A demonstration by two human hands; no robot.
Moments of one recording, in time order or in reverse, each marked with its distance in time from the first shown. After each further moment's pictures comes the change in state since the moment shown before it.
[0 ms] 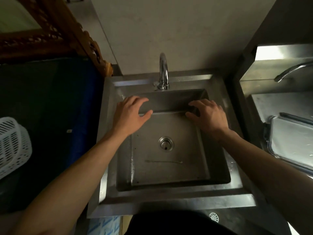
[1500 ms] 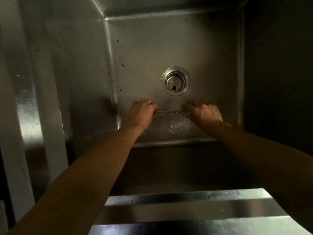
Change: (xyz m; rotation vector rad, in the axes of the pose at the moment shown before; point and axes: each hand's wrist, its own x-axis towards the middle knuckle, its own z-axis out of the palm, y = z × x) left_hand -0.125 -0.150 0.408 0.170 -0.644 -0.013; right_hand -0.040 0.103 0.411 -0.208 -0.660 -0.122
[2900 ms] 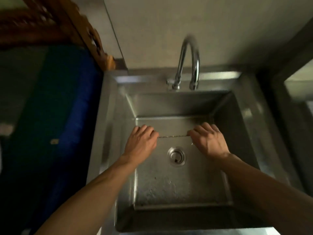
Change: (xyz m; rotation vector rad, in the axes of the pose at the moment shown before) left_hand -0.058 -0.001 -0.276 0.241 0.625 0.178; right_hand -0.070 -0.034 -0.259 -0.155 0.792 -0.197
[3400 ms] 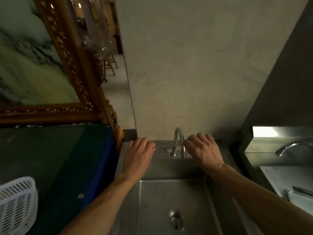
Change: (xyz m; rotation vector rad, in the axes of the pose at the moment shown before) left_hand 0.043 -0.025 -0.228 0.121 0.446 -0.093; right_hand 0.076 -0.035 -0.241 -0.302 0.400 -0.104
